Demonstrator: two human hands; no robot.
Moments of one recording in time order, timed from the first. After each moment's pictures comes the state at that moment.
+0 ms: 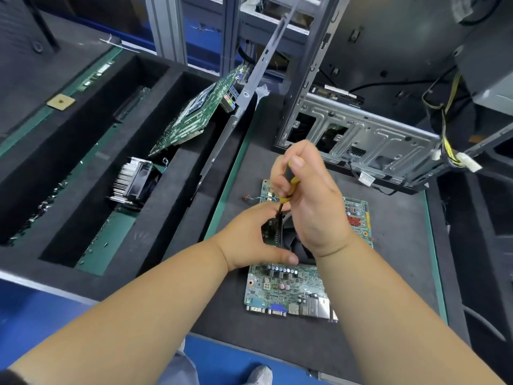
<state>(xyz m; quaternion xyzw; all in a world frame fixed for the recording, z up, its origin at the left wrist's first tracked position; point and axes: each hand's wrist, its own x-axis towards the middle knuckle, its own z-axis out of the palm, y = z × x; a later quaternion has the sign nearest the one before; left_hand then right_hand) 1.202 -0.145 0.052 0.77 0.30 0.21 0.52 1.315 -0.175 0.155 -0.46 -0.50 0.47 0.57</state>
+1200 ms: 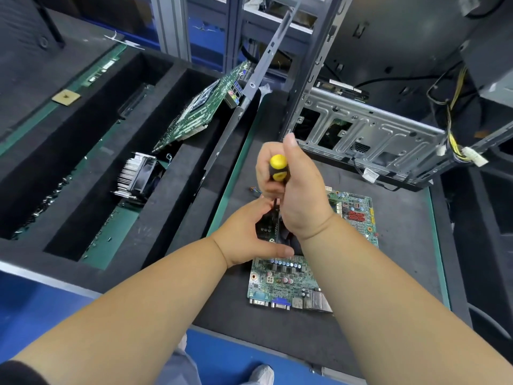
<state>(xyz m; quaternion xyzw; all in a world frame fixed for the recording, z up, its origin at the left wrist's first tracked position) 1.192 -0.149 0.042 0.75 0.29 0.25 0.54 1.293 -0.160 0.158 -0.47 -0.48 0.51 0.54</state>
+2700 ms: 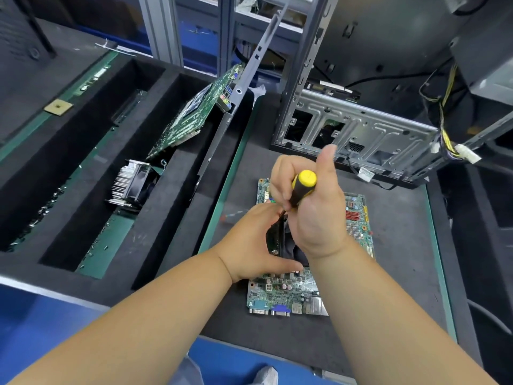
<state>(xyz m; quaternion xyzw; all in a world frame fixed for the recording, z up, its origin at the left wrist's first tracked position) 1.203 -0.164 0.060 0.82 0.28 0.26 0.43 1.307 -0.182 0.158 -0.43 -0.45 0.48 0.62</state>
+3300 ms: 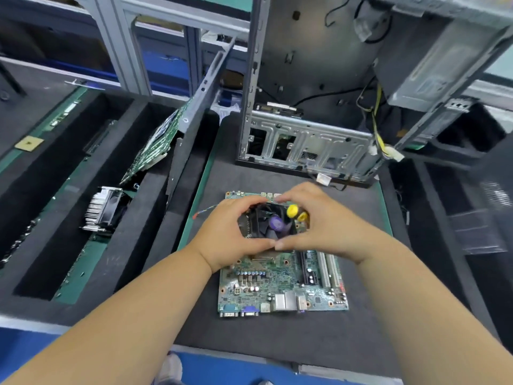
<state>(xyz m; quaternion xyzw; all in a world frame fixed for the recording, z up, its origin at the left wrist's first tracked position) 1.224 -0.157 0.095 0.81 0.34 0.26 0.41 1.420 -0.236 0.182 -0.68 -0.67 0.28 0.12</state>
